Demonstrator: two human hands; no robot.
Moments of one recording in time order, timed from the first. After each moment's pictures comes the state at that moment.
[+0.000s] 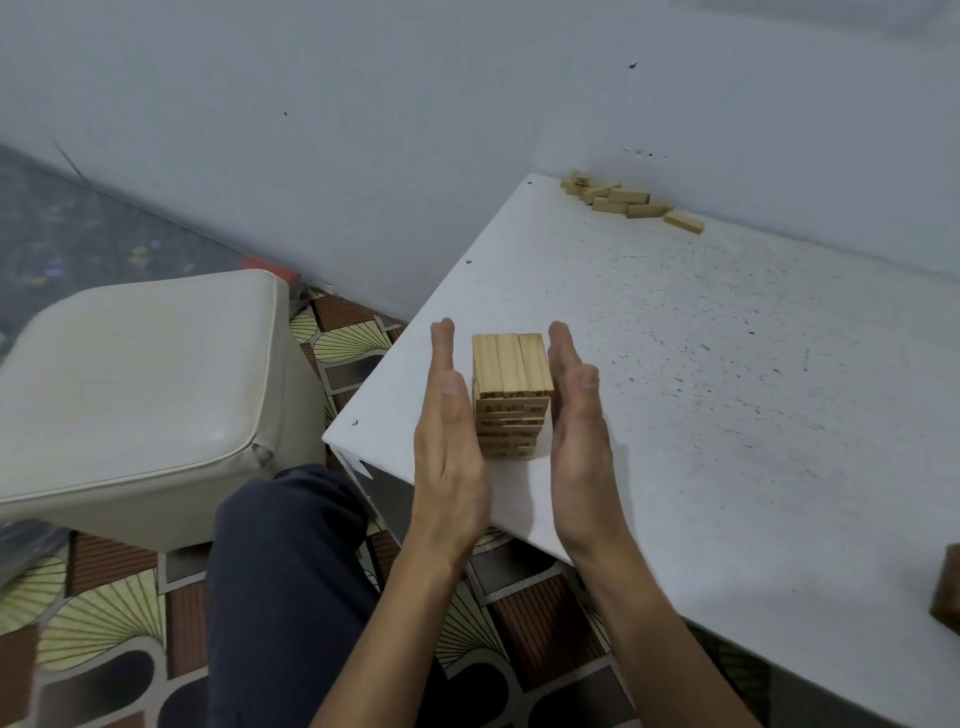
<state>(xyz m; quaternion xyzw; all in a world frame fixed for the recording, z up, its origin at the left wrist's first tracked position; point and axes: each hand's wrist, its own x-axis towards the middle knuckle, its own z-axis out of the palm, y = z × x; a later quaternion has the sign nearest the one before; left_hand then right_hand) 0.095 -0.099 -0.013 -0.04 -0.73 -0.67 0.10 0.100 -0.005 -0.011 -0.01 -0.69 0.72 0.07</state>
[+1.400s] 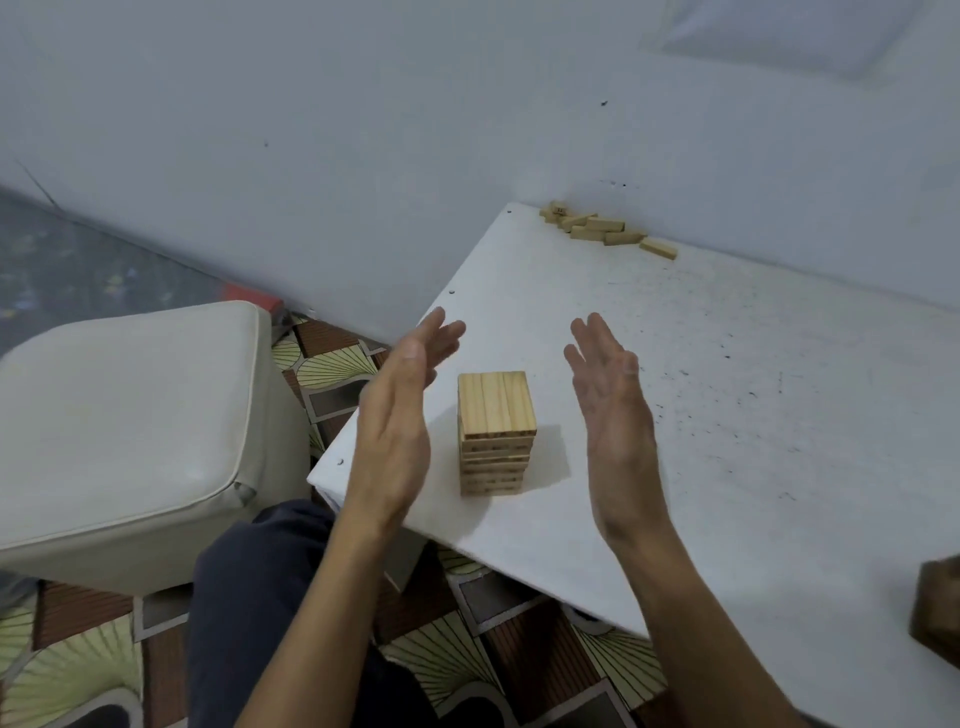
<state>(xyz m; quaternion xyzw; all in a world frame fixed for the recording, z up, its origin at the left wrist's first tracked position) 0.049 -0.130 0.013 -0.10 -0.71 -0.69 0.10 0.077 0.030 0.003 -0.01 -0.70 0.70 0.15</state>
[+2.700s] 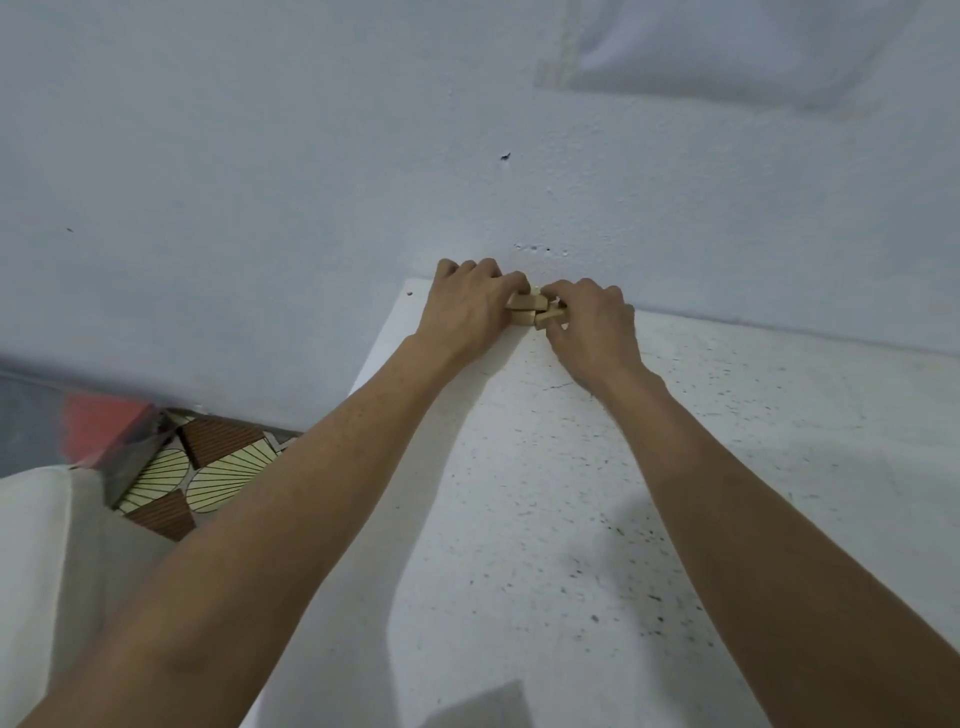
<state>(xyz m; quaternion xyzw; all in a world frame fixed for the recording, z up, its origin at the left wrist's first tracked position) -0.305 0.046 -0.022 -0.37 -0.90 -0.11 0.20 -0.218 0.188 -0.020 -0.11 -0.97 0.17 0.15</state>
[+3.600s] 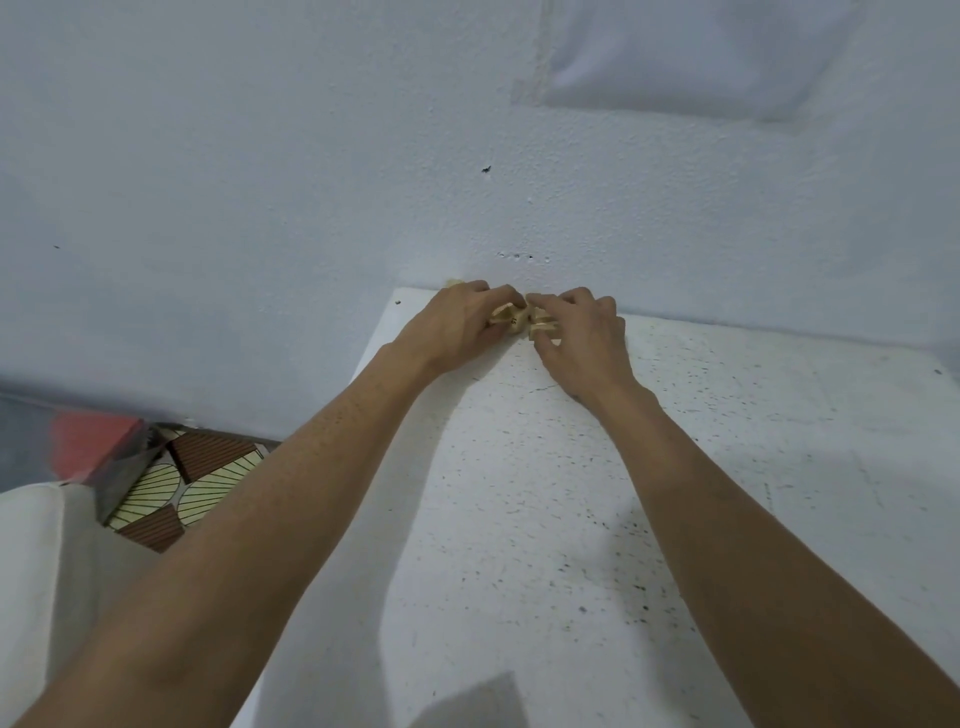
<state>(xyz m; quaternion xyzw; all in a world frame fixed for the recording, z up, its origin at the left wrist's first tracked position) -0.294 0.034 -0.009 -0.46 -0.85 -0.23 0.08 -0.201 0.190 -0.023 -0.11 -0.96 0.19 0.18</state>
